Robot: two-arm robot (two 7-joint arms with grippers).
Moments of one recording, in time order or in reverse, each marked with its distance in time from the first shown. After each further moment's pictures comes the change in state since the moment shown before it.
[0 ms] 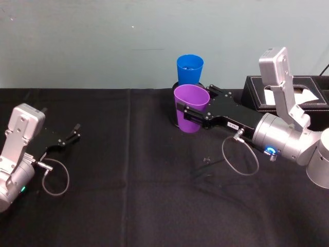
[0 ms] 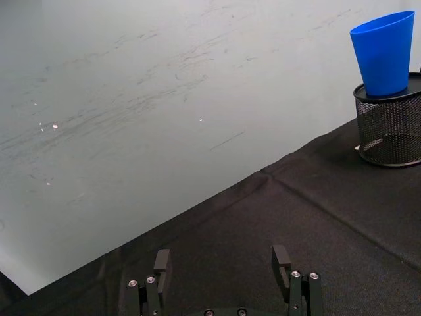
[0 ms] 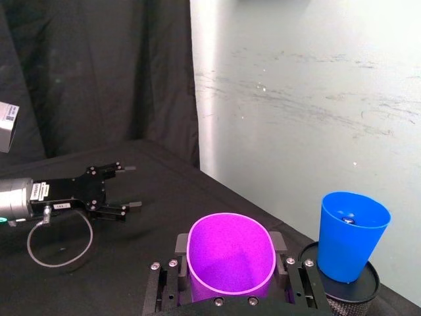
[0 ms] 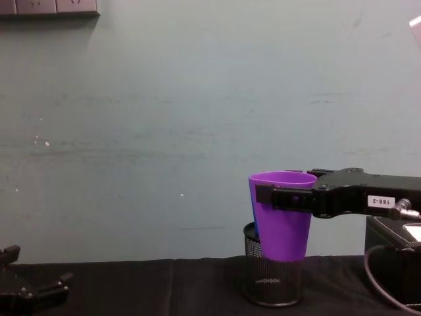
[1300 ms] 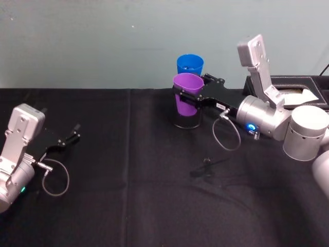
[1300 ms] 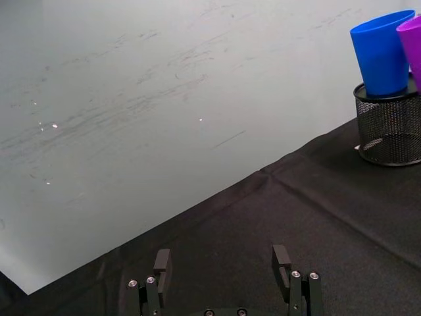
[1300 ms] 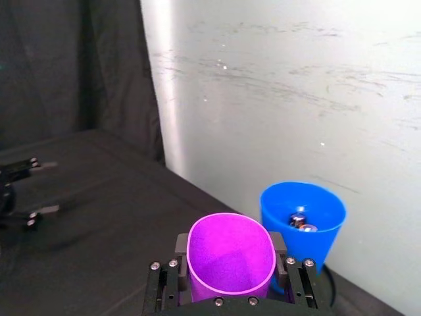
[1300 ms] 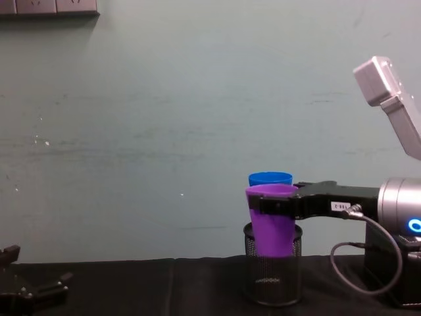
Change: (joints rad) left arm 0.000 0.000 0.000 0.000 0.000 0.000 0.000; right arm 0.241 -0.158 -0.051 0.427 -0.057 -0.070 0.017
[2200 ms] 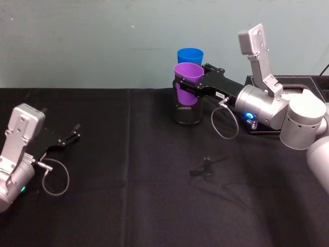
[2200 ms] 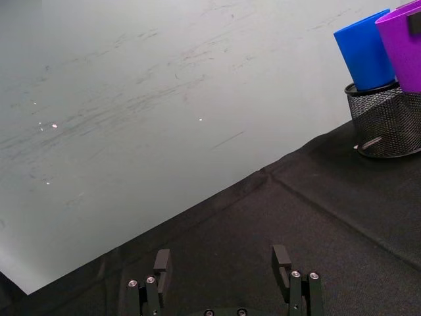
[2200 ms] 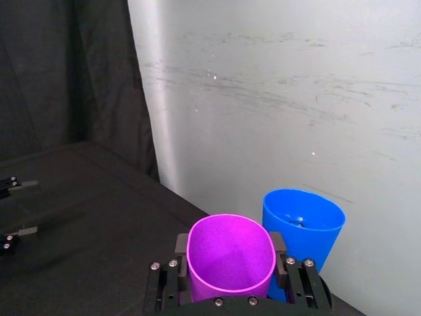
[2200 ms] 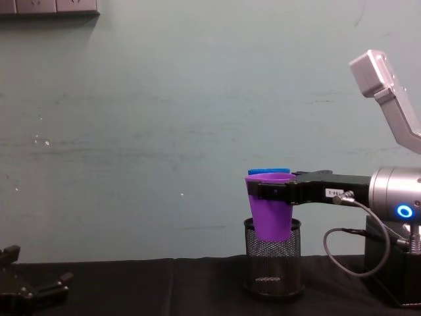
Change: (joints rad) left arm 0.000 0.000 0.000 0.000 0.000 0.000 0.000; right arm 0.071 -0.055 0.031 0.121 -0.016 -0.029 0.030
